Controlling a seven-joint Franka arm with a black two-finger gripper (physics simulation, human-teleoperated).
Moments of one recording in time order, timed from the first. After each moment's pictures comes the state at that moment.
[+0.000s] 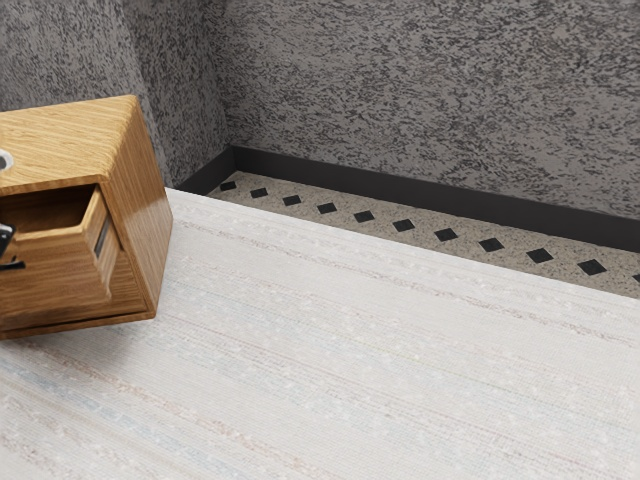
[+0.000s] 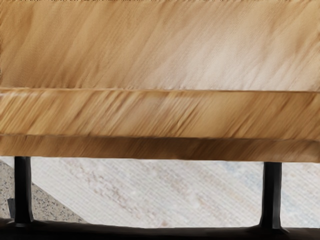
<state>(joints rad) 0.57 -0.44 0.01 -2.29 0.05 1.78 -0.06</state>
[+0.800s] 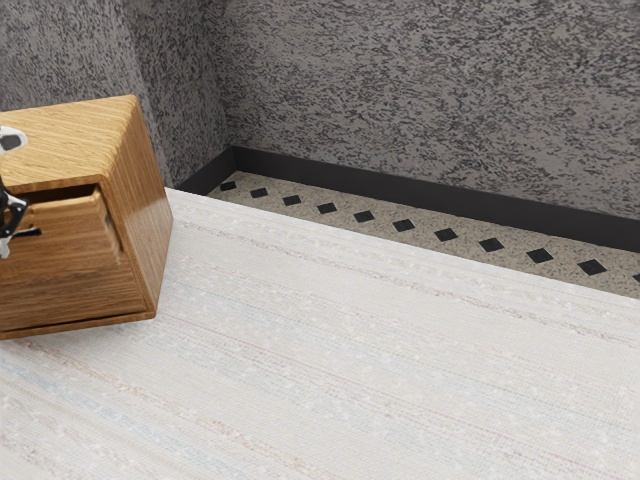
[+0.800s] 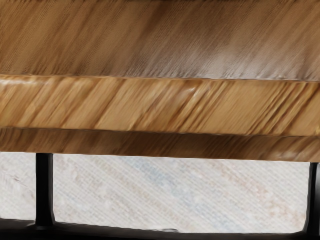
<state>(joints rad) 0.59 -0.16 0.02 -2.04 0.05 1.80 -0.04</state>
